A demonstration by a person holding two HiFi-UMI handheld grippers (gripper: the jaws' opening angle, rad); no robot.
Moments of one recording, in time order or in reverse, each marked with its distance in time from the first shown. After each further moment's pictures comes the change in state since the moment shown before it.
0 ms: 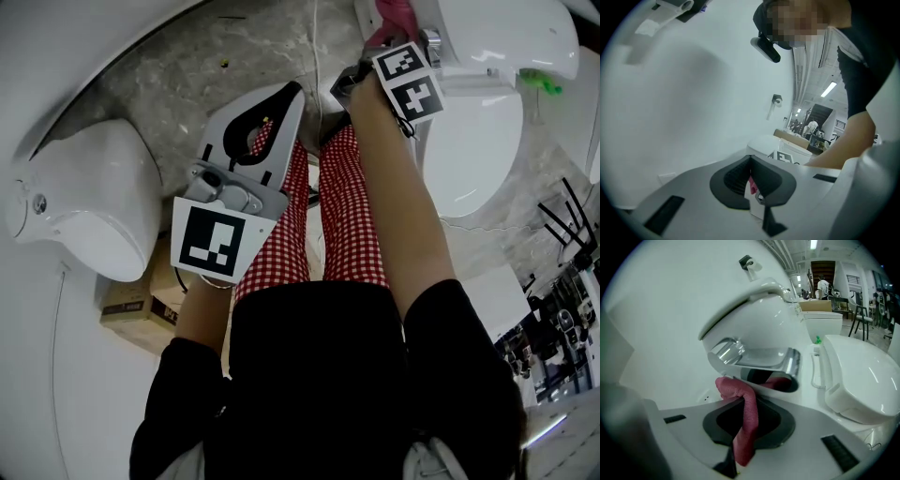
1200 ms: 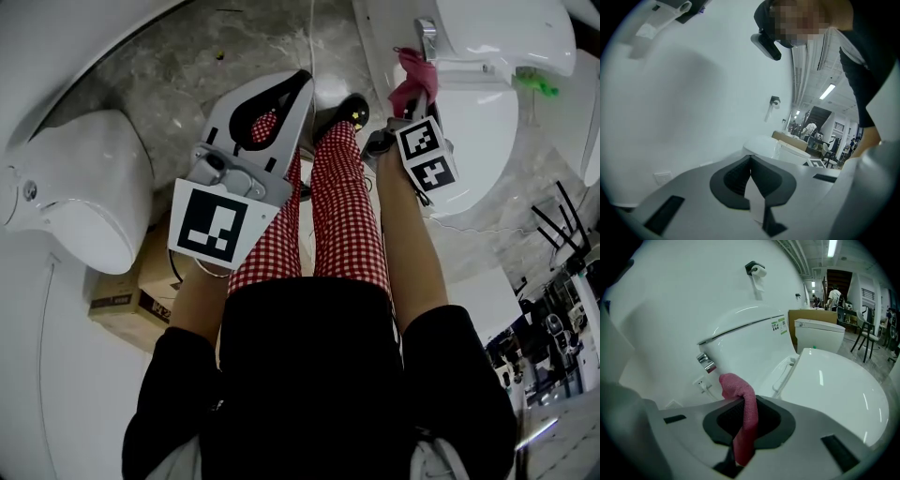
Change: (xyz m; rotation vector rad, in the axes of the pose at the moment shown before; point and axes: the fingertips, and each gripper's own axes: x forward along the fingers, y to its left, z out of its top) left arm 0.003 -0.019 -0.003 -0.011 -0.017 -0.018; right arm -0.096 -0.099 0.008 -0.181 0.045 -0.057
